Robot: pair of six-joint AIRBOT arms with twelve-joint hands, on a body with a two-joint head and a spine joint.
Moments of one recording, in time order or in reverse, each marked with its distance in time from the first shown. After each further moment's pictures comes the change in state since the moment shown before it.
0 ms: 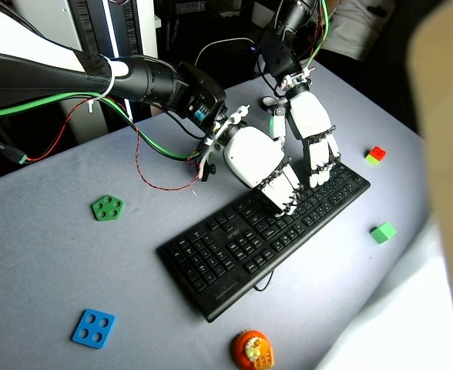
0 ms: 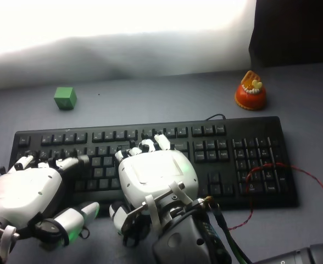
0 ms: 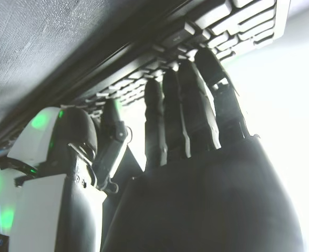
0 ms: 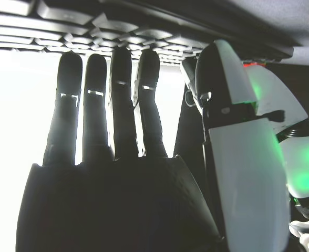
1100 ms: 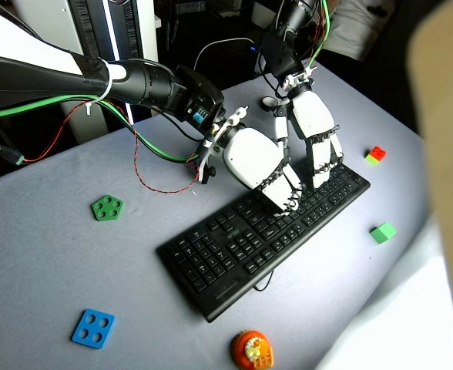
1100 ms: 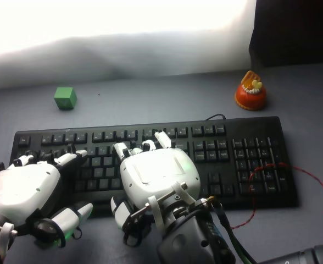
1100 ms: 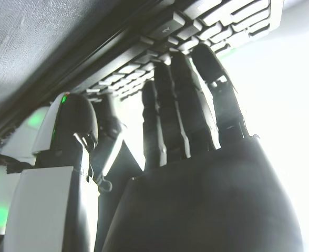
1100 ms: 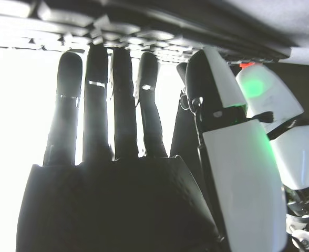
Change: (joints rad) left arm 0.001 0.002 0.005 0.010 -0.012 -0.013; right arm -0.016 0.010 0.005 -0.041 -0.008 -0.002
